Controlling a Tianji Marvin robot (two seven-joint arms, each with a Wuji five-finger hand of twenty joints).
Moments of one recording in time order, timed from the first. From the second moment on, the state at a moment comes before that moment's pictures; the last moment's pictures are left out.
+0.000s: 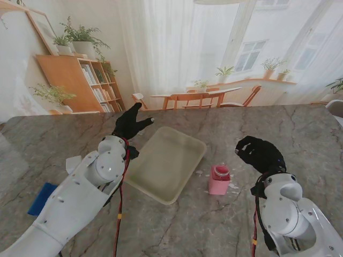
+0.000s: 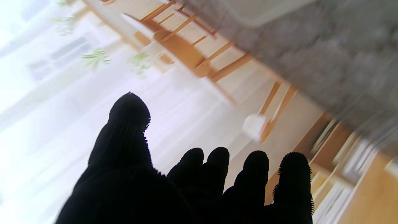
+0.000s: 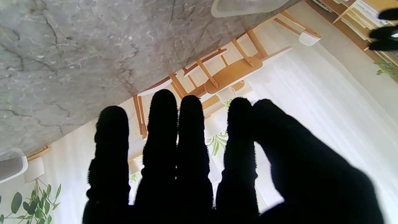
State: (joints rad) left arm 1.20 -1.25 -1.02 -1.35 0.36 0.13 0.22; right arm -1.83 -1.13 1.48 -1.94 -0.70 0.29 -0.10; left_hand 0.96 -0.16 0.00 0.04 0.27 0.44 0.09 0.48 0.32 0.37 0.06 0.25 0.20 0.41 0.17 0.27 -0.05 0.45 0.54 0.36; right_hand 0.62 -0.47 0.76 -0.15 0.65 -0.20 0.86 0.51 0.94 0.07 0.49 0.64 0.87 0.05 0.74 0.53 0.44 0.29 1.14 0.34
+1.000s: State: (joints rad) left arm 1.50 -1.13 -1.10 -1.56 0.70 -0.10 0.22; right arm -1.90 -1.08 1.70 -1.76 -0.56 -0.29 0.19; left_hand 0.93 -0.06 -0.01 0.04 0.36 0.33 0.14 0.55 0.48 0.30 0.10 0.31 0.34 0.33 0.18 0.30 0.08 0.40 0.64 0.41; right_hand 0.12 -0.32 0.65 -0.12 0.19 0.28 0.14 0.64 0.39 0.23 0.19 0.50 0.41 0.17 0.26 0.32 0.16 0.30 0.85 0.31
